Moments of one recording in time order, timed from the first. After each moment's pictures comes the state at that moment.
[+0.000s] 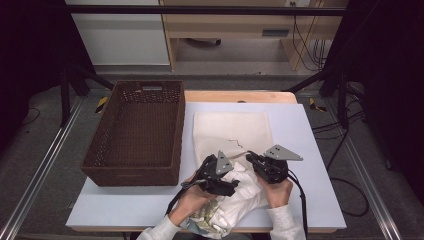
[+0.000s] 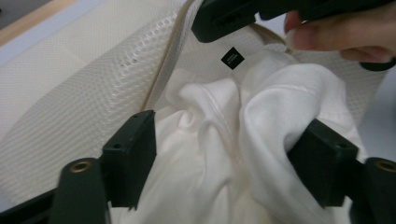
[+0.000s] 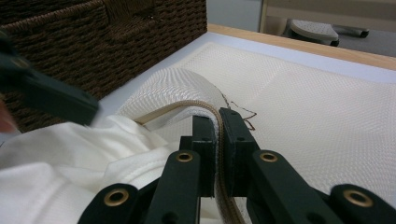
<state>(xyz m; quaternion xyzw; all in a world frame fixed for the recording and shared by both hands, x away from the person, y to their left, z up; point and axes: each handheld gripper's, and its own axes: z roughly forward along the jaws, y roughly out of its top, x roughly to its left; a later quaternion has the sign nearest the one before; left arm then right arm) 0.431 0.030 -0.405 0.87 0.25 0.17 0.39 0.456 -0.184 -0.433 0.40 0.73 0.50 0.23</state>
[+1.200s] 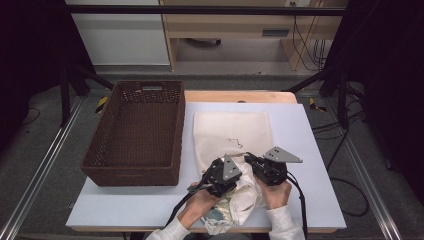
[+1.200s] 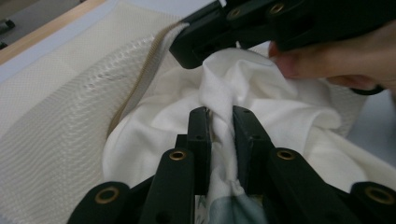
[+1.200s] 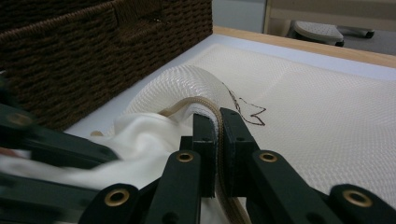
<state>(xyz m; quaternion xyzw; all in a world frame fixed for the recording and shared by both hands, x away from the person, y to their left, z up) 0.433 0.003 -0.420 0.87 0.24 0.19 0.38 0.451 -0.181 -0.434 0.40 0.73 0.51 0.22</state>
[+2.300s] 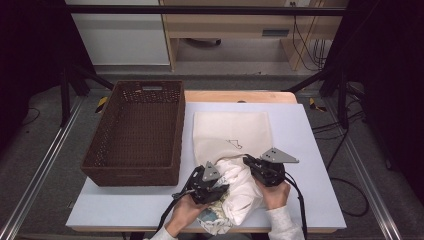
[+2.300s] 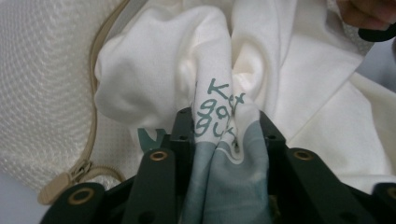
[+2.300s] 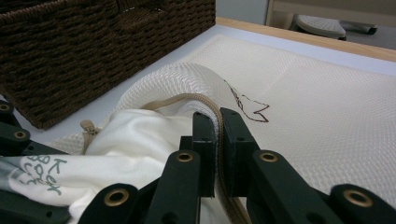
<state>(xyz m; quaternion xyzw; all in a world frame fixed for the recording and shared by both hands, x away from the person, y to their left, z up) 0.423 0.050 -0.443 0.86 0.29 0.11 0.40 0.451 -0.176 -0.438 0.39 0.74 0.50 0.22</state>
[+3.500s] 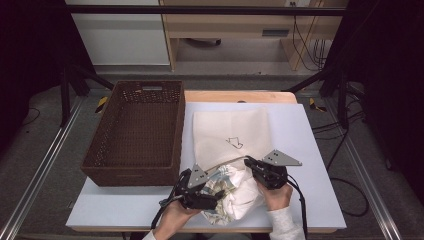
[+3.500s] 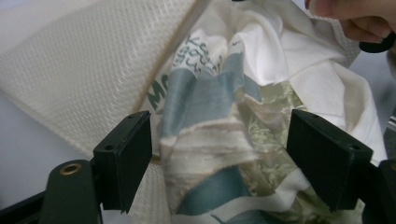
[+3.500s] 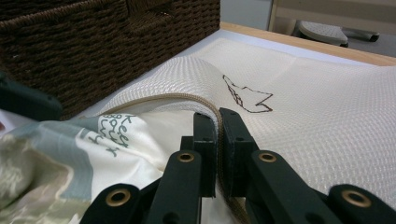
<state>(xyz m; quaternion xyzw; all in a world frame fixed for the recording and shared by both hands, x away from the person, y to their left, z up) 0.405 0.078 -0.437 0.83 0.31 0.13 0.44 0.442 -0.179 -0.434 0.38 0.74 0.50 0.23</state>
